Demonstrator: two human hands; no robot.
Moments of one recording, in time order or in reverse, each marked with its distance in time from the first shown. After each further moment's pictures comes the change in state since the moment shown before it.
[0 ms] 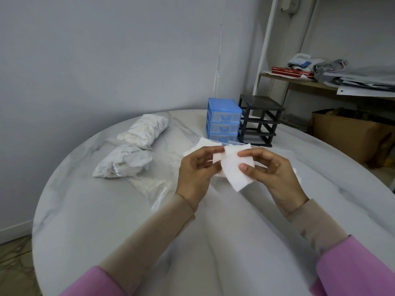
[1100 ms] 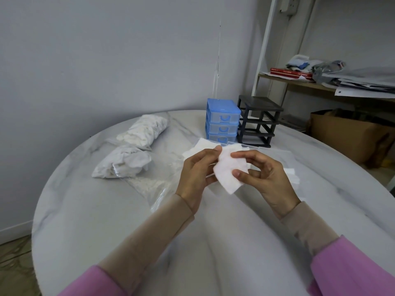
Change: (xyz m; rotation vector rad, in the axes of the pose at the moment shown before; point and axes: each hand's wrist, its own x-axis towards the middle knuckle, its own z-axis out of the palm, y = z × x) left_hand -0.002 0.010 0.007 -0.223 0.004 -0.230; right_hand -0.001 0.005 0.005 -0.012 -0.053 -0.016
